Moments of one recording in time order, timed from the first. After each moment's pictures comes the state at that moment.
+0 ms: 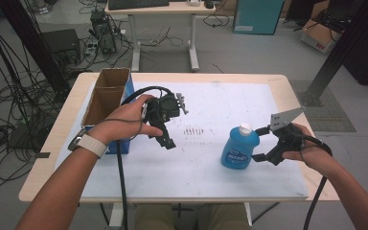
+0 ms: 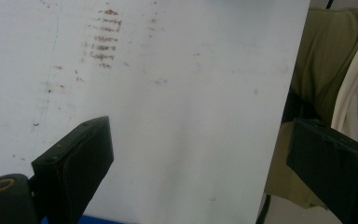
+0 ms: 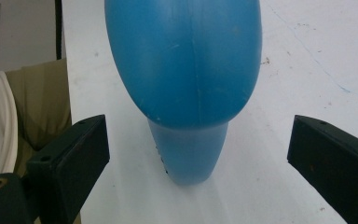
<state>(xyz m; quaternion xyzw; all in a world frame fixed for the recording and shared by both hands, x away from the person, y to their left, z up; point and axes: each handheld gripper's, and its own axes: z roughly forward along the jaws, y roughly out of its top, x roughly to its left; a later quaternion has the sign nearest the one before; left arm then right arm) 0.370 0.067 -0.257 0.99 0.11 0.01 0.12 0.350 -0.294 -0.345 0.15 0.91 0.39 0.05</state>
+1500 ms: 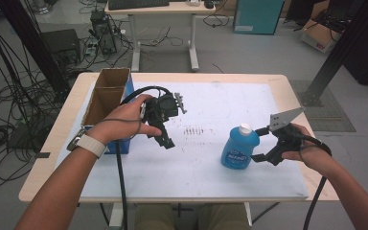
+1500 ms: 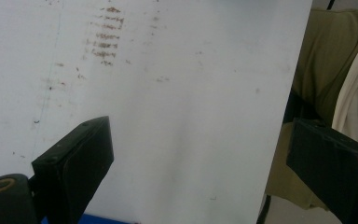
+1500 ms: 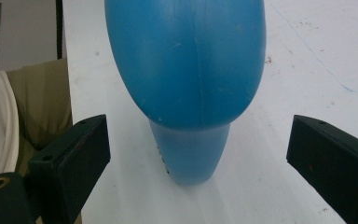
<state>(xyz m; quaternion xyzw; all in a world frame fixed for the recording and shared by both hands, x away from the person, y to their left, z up) 0.372 0.070 -0.259 0.99 0.11 0.01 0.12 0.350 -0.293 -0.346 0.15 0.91 0.39 0.04</state>
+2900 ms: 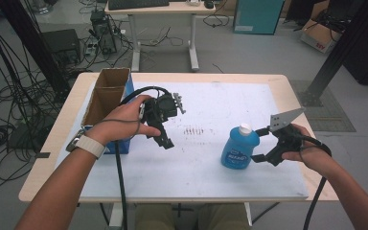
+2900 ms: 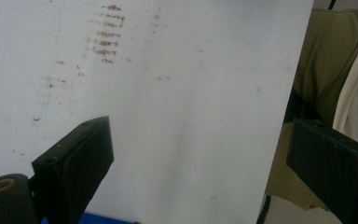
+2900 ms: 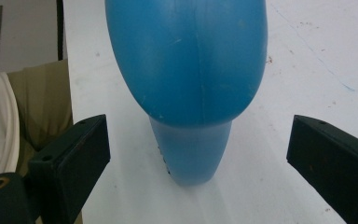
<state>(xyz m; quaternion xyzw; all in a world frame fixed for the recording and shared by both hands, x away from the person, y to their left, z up) 0.371 0.072 -0.260 0.99 0.11 0.01 0.13 0.349 -0.294 -0.348 0.15 0.91 0.39 0.04</state>
